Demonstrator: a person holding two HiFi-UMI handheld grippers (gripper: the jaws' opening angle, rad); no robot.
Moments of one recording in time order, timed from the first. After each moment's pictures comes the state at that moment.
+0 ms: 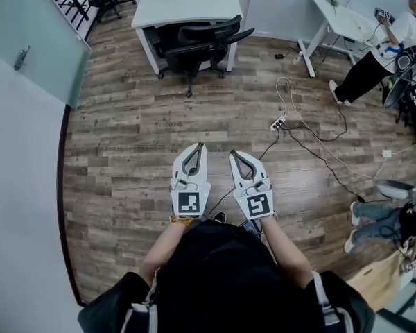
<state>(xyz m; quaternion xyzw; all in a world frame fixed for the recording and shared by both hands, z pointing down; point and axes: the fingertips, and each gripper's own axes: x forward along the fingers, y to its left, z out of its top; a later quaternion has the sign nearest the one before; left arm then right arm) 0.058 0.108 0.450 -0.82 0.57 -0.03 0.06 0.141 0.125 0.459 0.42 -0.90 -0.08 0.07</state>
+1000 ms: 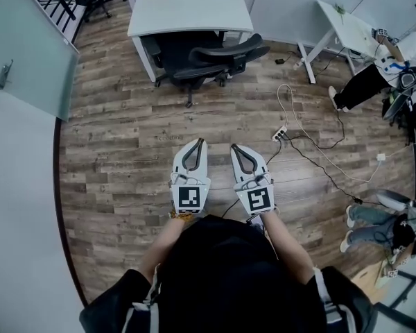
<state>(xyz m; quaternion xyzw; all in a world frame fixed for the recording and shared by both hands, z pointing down) -0.048 -0.086 0.454 -0.84 0.55 -0.03 0.03 0.034 -0.069 0.452 0.44 -0.89 -0.08 0.12</state>
